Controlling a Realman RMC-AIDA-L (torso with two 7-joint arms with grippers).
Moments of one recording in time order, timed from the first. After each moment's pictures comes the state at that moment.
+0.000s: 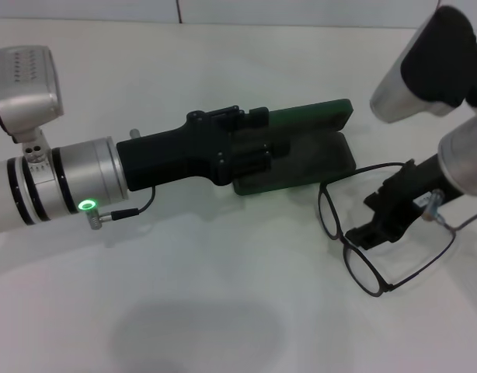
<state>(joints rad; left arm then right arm) -0.40 -2.07 1.31 0.62 1.26 1.38 -1.28 0.61 2.03 -1.67 -1.51 -2.44 -1.52 2.63</state>
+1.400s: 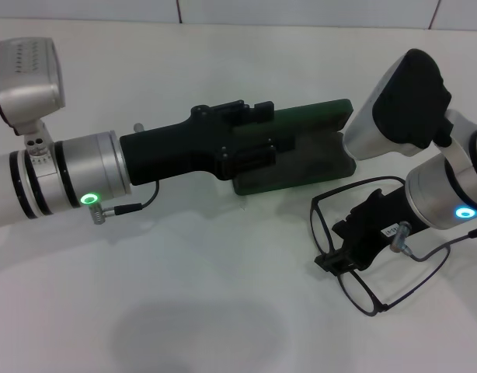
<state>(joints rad) -0.42 -2.07 1.31 0.62 1.25 1.39 -1.30 0.56 2.03 -1.79 -1.45 -2.36 -1.38 2.62</state>
